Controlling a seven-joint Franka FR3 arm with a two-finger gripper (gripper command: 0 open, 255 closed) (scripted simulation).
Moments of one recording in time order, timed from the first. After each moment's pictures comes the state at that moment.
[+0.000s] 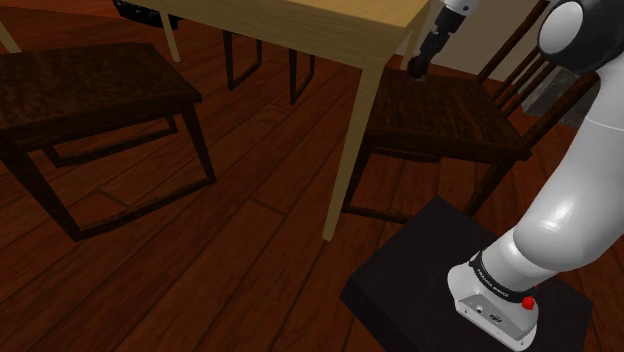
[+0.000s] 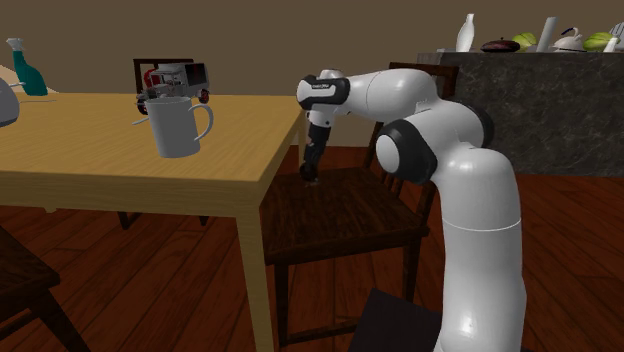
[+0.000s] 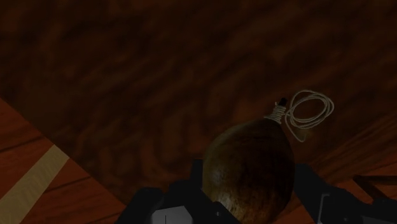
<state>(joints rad) -0.23 0.30 -0.50 -1.47 0.37 1.73 -0.84</state>
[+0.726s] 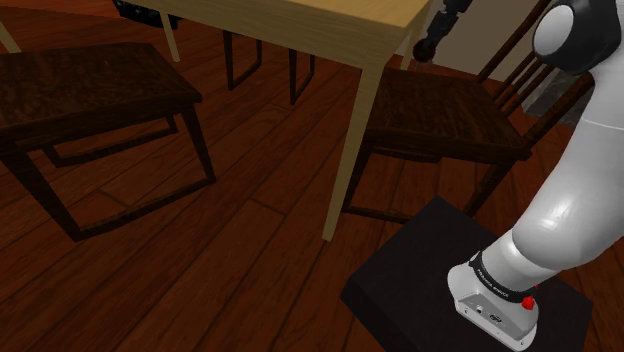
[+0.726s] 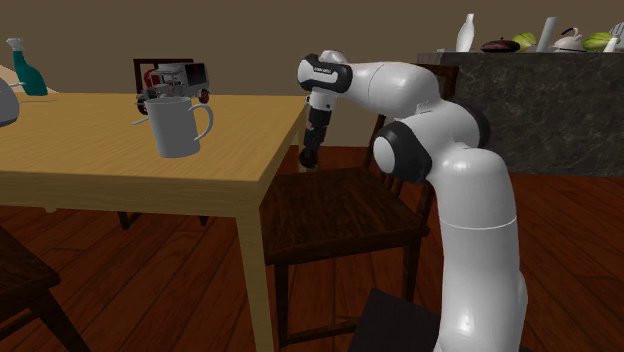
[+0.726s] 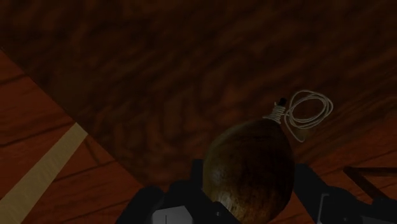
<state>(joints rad) -0.26 0.33 -0.51 -1.29 0.38 1.58 -0.81</state>
